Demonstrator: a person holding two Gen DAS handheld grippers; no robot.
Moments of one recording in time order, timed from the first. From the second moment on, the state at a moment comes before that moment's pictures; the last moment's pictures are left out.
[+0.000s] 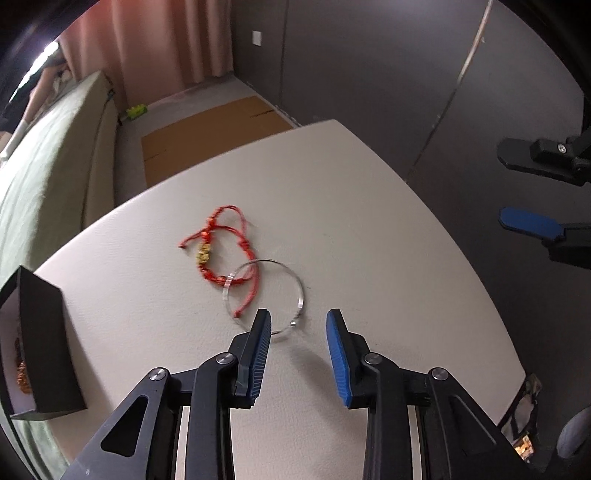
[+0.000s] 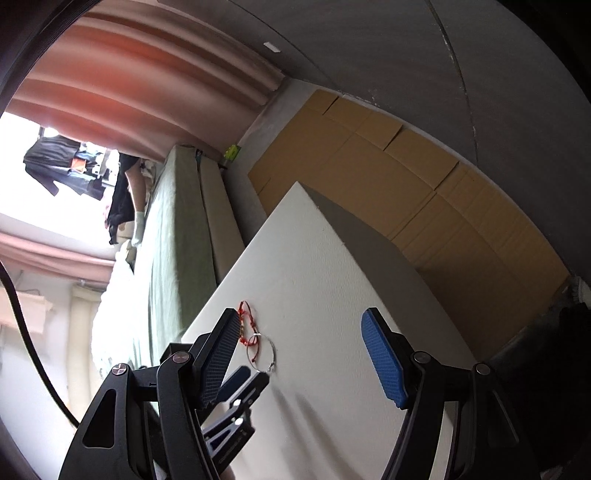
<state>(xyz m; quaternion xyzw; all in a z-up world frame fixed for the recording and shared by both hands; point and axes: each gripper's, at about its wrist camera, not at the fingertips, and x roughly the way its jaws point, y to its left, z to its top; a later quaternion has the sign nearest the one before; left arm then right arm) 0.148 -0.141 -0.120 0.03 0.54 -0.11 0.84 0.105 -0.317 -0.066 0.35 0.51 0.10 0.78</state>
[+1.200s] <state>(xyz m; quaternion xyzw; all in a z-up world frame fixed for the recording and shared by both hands) 0.109 0.002 -0.045 -0.14 0.41 -0.05 0.90 0.130 -0.206 -0.082 0.24 0.54 0.17 0.79</state>
